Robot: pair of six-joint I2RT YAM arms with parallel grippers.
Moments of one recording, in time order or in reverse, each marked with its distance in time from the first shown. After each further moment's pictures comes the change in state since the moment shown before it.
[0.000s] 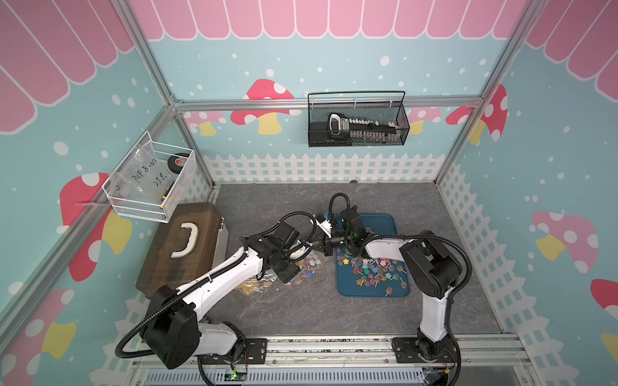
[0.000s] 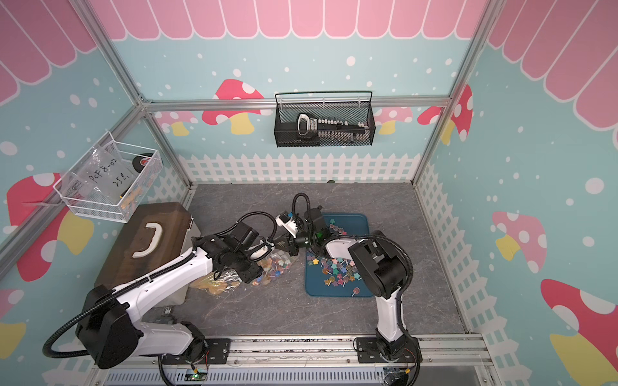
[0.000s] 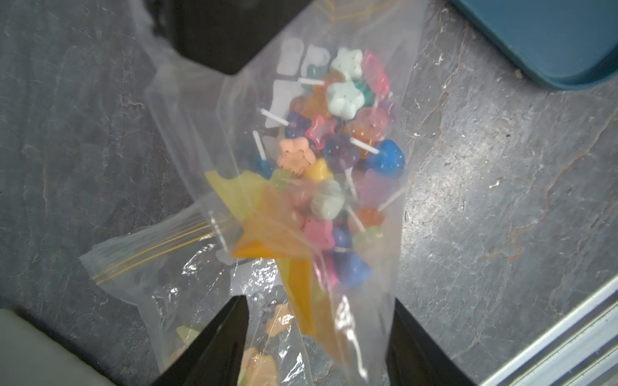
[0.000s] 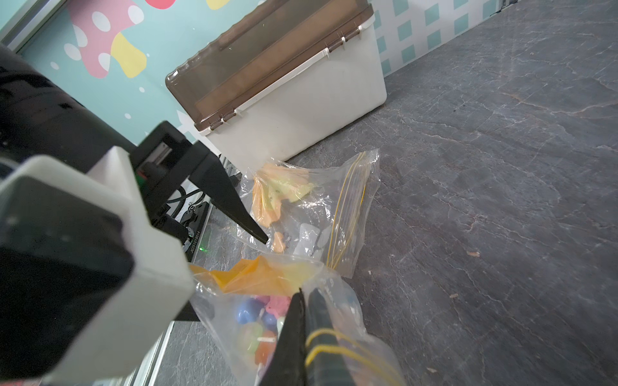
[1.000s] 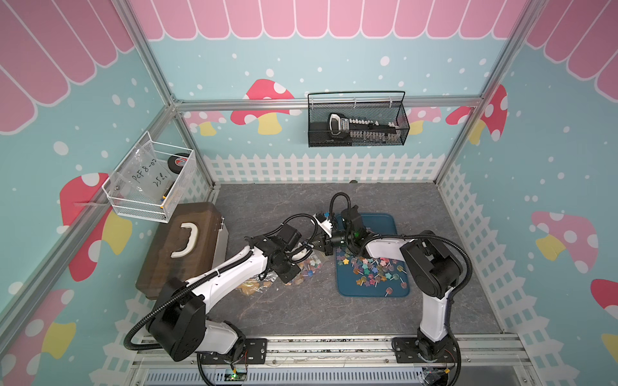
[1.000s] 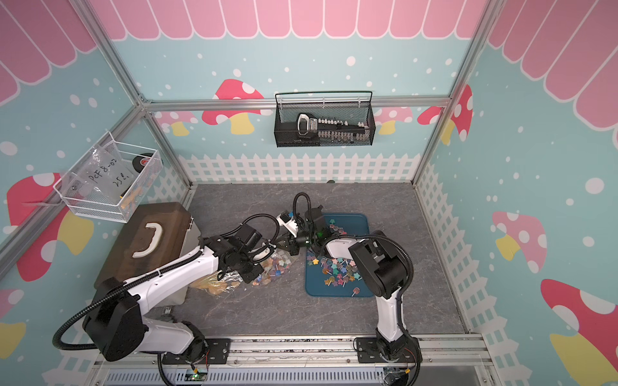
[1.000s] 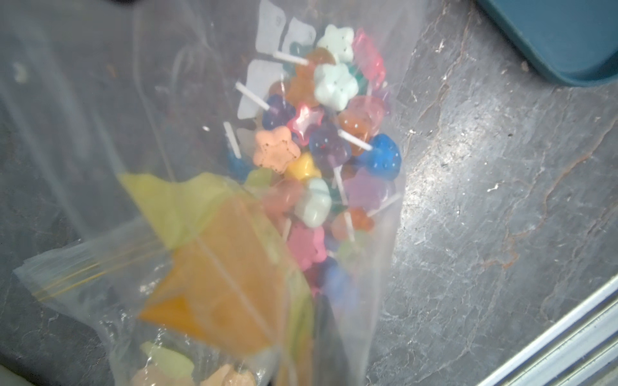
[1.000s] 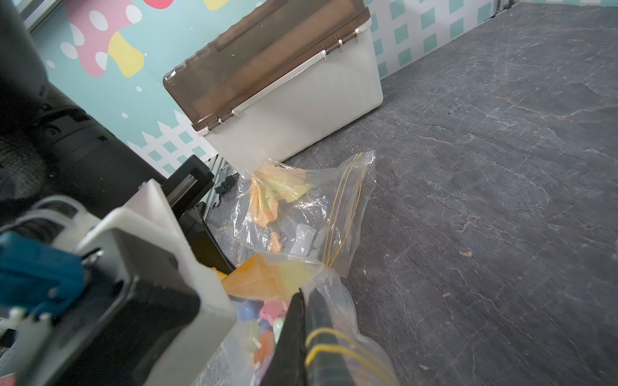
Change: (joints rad) left arm -0.001 0.044 -0.023 0.024 0.037 -0.034; right arm -0.006 -0.001 0.000 -0.002 0.002 -0.011
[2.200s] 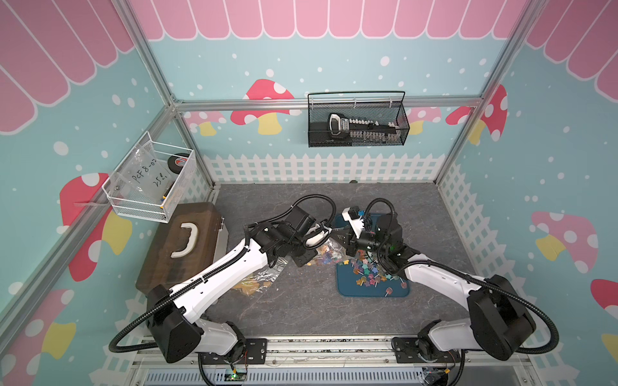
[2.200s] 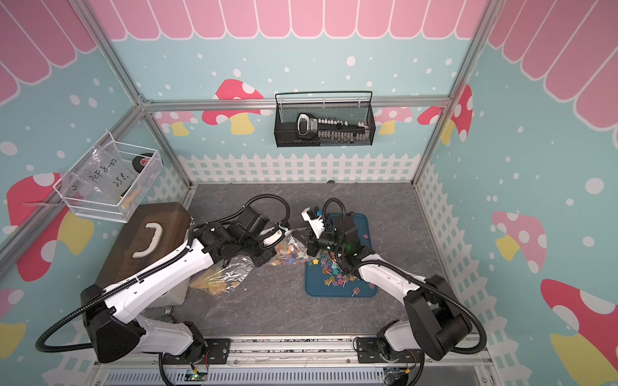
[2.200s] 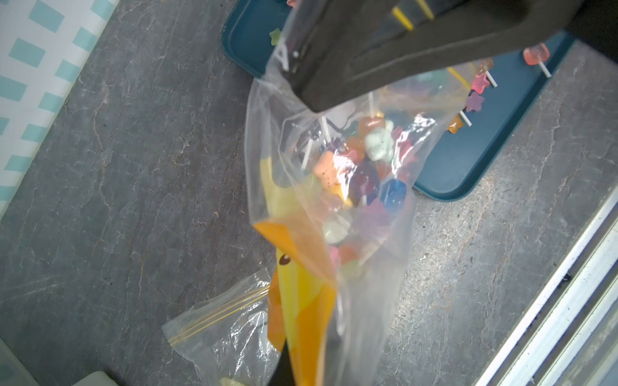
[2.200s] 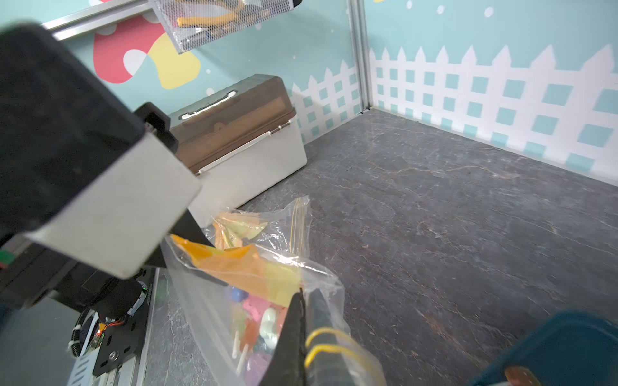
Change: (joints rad) left arm -0.154 0.003 0.355 -0.077 -0.064 0.013; right arm -0.052 -0.579 -0.340 -0.038 0.362 0.045
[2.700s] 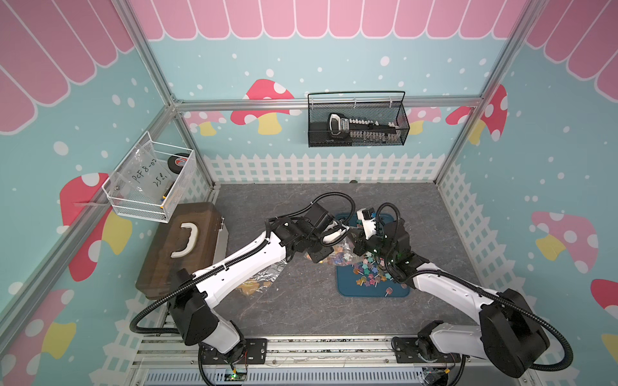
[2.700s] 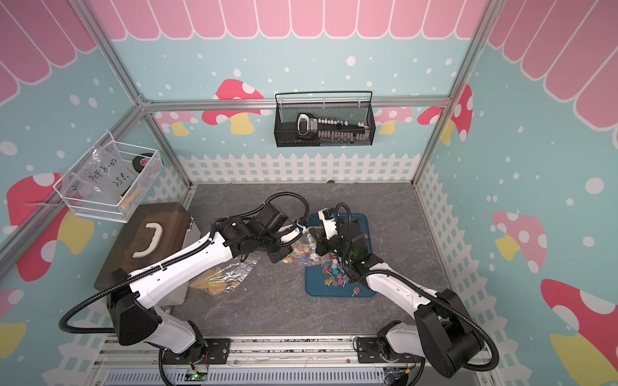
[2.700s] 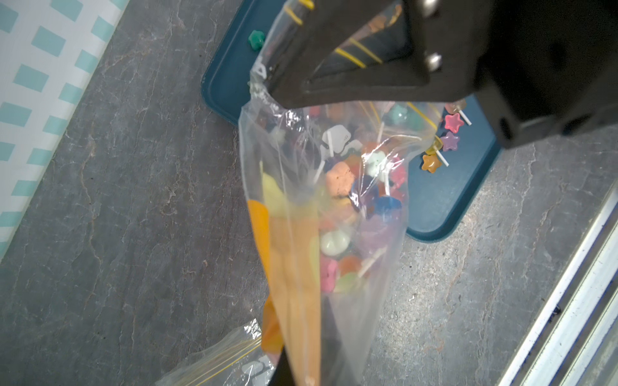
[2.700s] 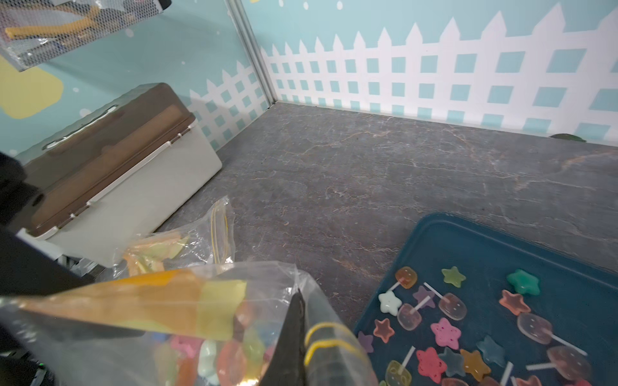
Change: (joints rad) left arm -0.076 0.147 0.134 0.037 -0.005 -0.005; right arm -0.027 -0.098 -0.098 -0.066 0.328 0.073
